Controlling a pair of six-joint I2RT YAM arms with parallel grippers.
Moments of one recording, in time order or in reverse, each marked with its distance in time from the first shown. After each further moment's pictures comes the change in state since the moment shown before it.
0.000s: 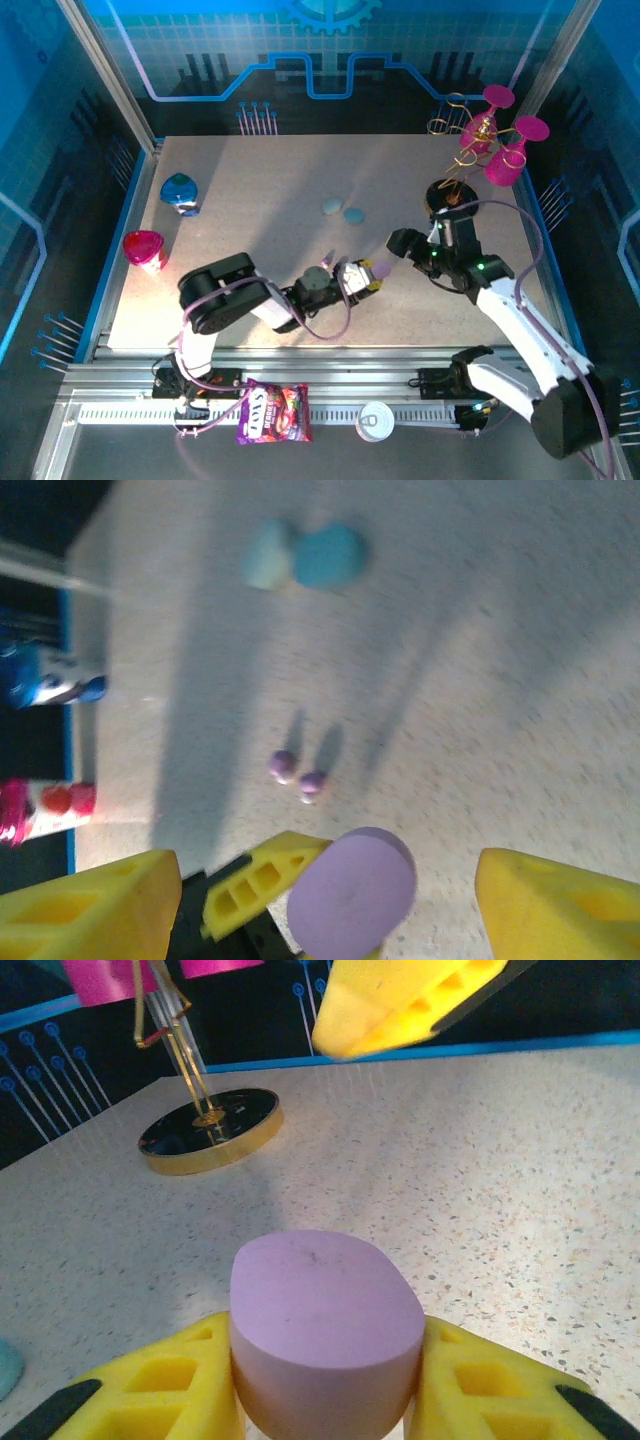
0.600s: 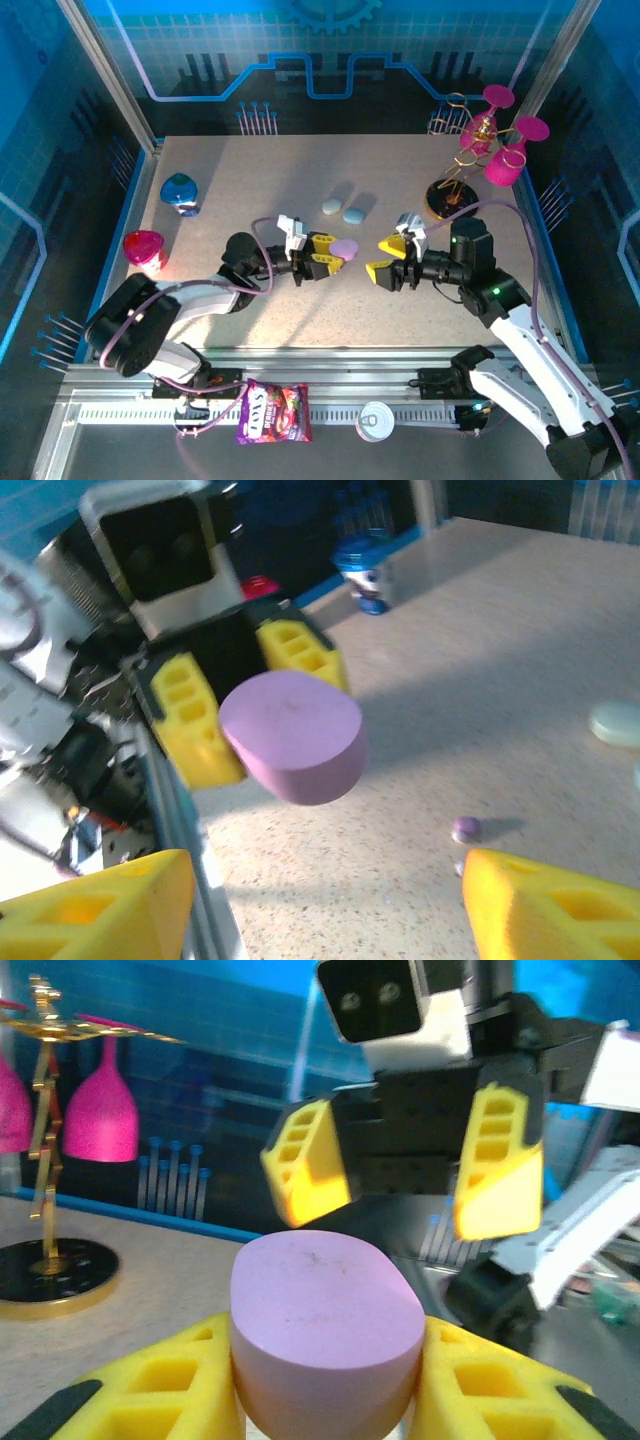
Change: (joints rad) left arm 0.338 -0.505 -0.105 -0.029 0.774 -0.565; right arm 0.117 -0.165 0.018 0.100 -0.449 -0.766
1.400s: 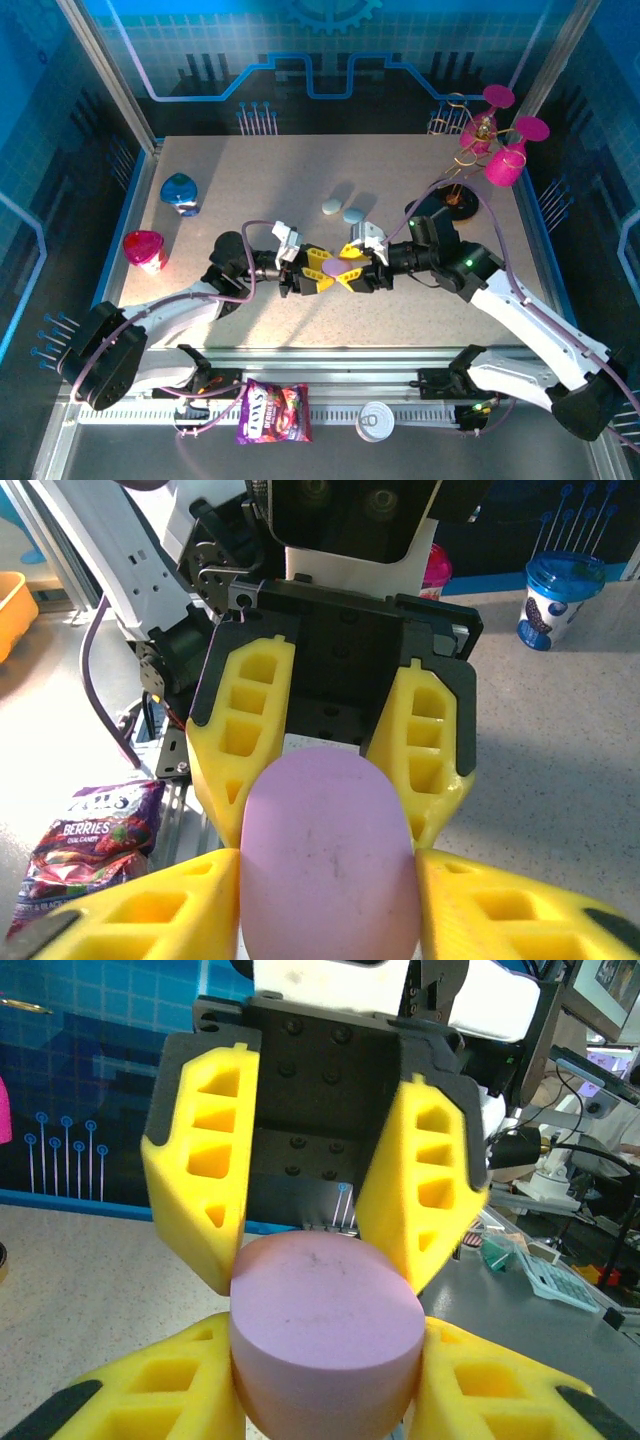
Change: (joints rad) left arm 0.001 -0.182 0.000 -0.227 0.170 0.005; right arm 0.239 0.253 0.251 -0.127 -0.023 -0.354
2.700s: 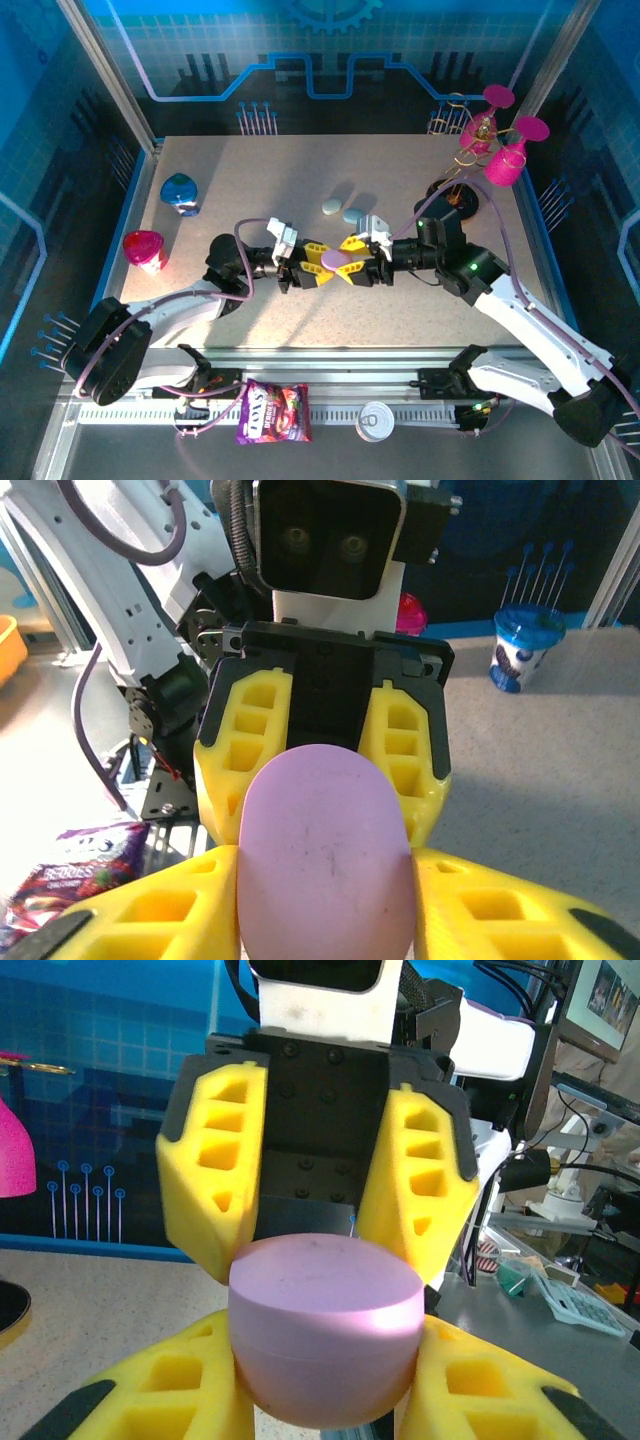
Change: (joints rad) left arm 0.007 0.031 0.000 0.159 -0.034 -0.056; right arm -0.019 -0.037 -0.031 0.126 -0.007 0.079
